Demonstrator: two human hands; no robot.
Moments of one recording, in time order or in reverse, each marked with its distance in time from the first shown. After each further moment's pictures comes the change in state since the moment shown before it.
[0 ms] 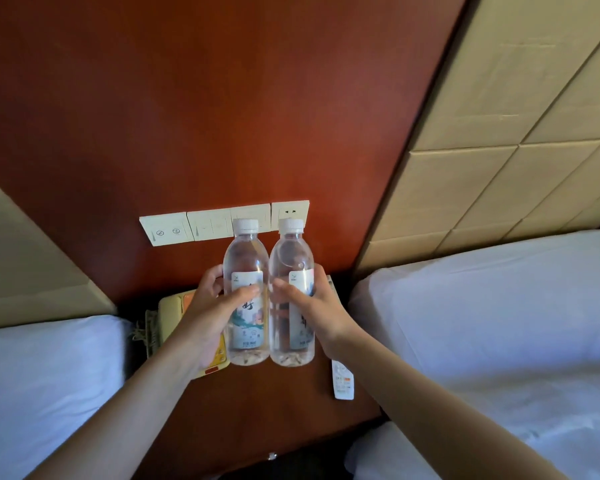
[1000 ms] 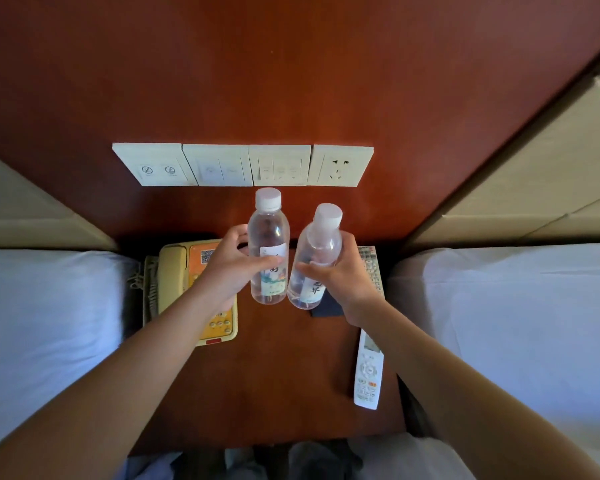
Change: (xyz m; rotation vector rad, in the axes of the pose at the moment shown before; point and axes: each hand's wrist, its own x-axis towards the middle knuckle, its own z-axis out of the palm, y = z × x) left_hand 0.159 -0.073 -0.011 0.184 0.193 -0.190; right_hand 0.157 0.090 -0.037 -0.192 0.005 0.192
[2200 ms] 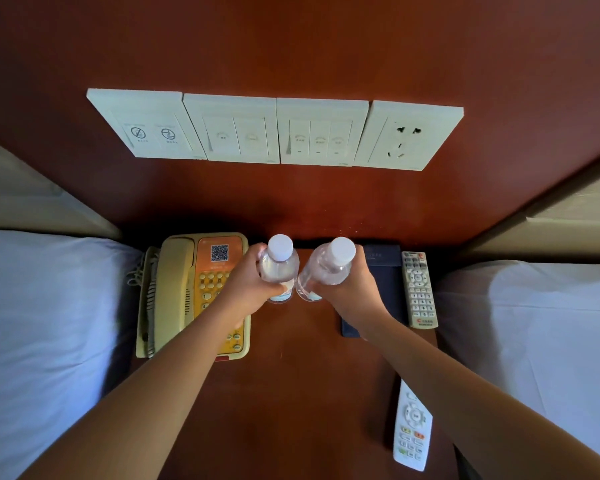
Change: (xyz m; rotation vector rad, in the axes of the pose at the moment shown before) left_hand 0.083 -0.100 -0.008 0.282 0.016 0.034; right_hand 0.082 0.087 0.027 -0.218 -0.021 -0.029
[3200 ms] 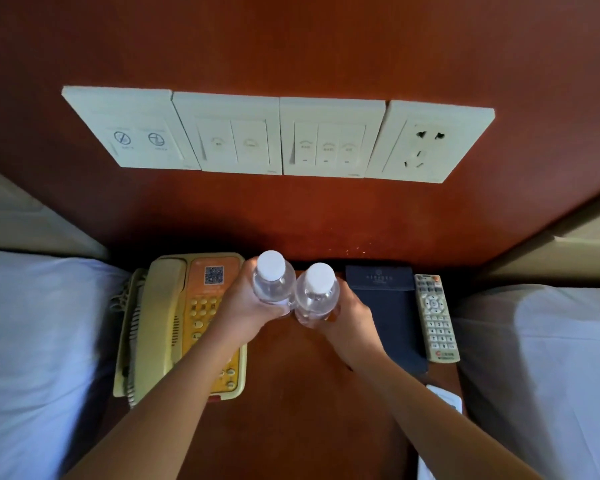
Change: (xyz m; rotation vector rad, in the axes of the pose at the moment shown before) left_hand 0.026 -0.026 0.003 0.066 0.082 0.115; right_hand 0.024 0.042 0.022 -0.233 0.015 -0.064
